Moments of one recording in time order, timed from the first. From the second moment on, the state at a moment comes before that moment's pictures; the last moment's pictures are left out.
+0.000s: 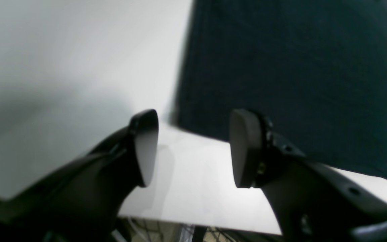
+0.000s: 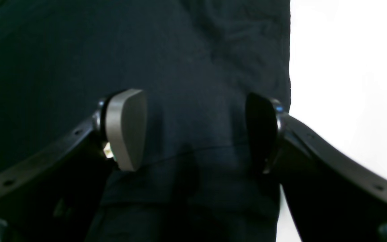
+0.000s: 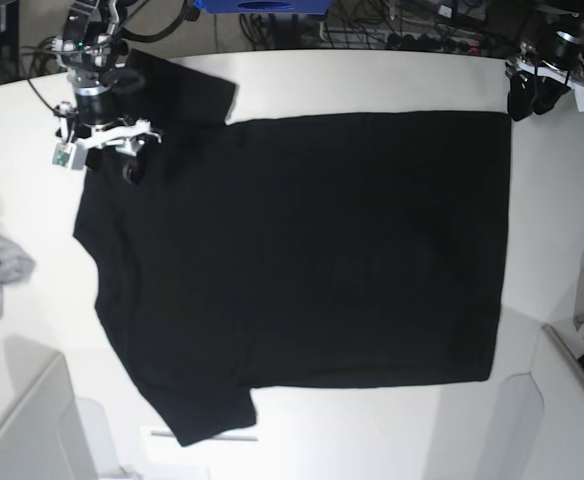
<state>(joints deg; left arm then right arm) 46.6 -17.8 -37.2 97.0 -54.5 -24.9 27.2 -28.8 -6.1 22.8 108.1 17.0 12.1 -26.1</state>
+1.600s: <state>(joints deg) 44.2 -15.4 -38.3 97.1 -45.9 -25.3 27.4 -20.6 -4.2 37.2 93.9 26.2 12.6 -35.2</state>
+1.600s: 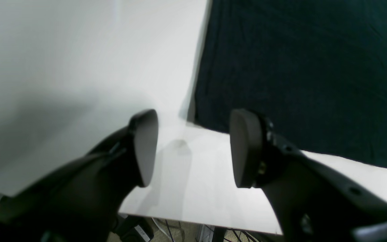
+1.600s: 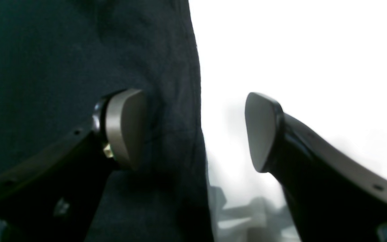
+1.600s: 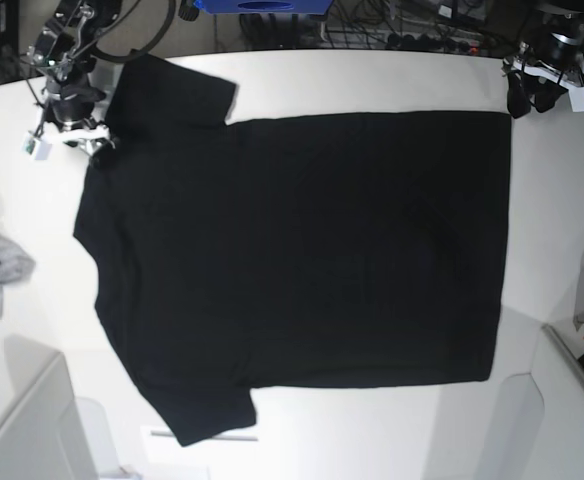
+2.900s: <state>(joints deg) 37.3 -7.8 -38.6 89.8 -46.3 -25.3 26.9 -19.8 -5.6 36.9 93.6 26.4 19.2 -39.0</state>
